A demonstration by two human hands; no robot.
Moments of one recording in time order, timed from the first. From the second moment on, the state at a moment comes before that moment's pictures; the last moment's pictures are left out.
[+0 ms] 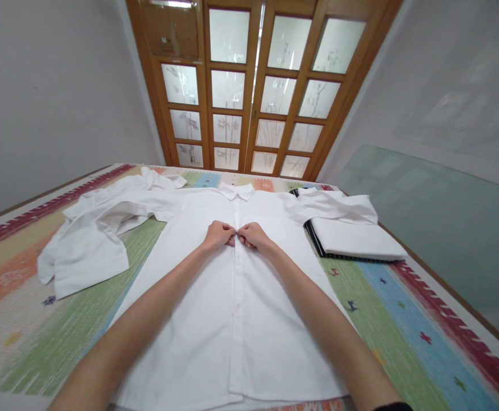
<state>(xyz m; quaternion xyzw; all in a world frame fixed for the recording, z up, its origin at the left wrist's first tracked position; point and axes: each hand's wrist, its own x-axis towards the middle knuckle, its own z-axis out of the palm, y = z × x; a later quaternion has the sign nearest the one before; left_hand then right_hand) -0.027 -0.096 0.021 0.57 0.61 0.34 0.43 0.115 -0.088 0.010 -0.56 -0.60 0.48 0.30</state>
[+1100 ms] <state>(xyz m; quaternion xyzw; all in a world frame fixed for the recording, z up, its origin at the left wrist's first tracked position) -0.036 -0.089 0.005 0.75 0.58 0.27 0.15 0.114 -0.090 0.004 -0.59 -0.65 0.38 0.29</state>
